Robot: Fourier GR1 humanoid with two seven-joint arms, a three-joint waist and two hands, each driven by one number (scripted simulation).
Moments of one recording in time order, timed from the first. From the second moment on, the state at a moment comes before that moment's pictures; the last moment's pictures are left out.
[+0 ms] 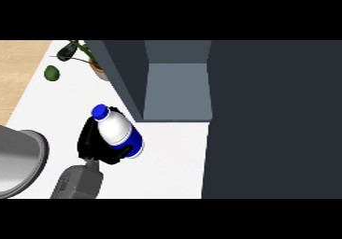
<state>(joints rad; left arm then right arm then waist) -0.20 0.00 0.02 -1.21 0.45 -0.22 -0.23 0.61 -0.08 0.35 -2.14 -0.20 0.12 -0.22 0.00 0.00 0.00</state>
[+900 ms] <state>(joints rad) -0.46 0.01 -0.27 -1.21 0.39 0.36 -0.20 0.59 -0.09 0.38 -2.16 -0.21 0.09 -0.20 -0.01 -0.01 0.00</state>
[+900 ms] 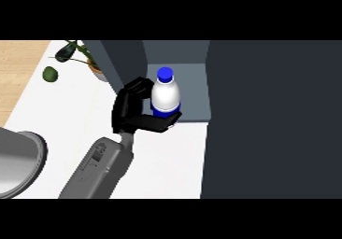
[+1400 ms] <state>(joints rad) -0.50 0.01 -0.30 -1.16 0.29 0.58 -0.18 0.55 -0.09 0.37 -2.12 -0.23 0.11 -0.21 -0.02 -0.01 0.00</state>
